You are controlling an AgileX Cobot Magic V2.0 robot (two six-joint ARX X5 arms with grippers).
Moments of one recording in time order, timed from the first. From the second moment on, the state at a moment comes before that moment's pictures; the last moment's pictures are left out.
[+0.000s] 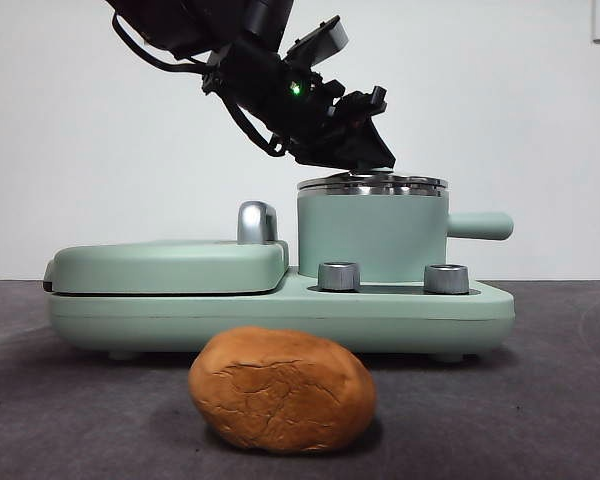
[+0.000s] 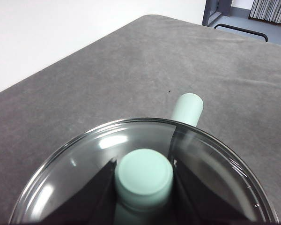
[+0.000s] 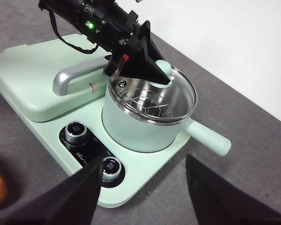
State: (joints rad) left arm -0.60 1.98 1.54 0.10 0.33 0.16; right arm 0.22 0.67 0.84 -0.56 -0.36 -0.41
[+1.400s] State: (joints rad) left arm -0.54 0.85 1.02 -0.52 0.06 0.06; right arm 0.51 0.73 0.84 -0.56 -0.36 -0.37
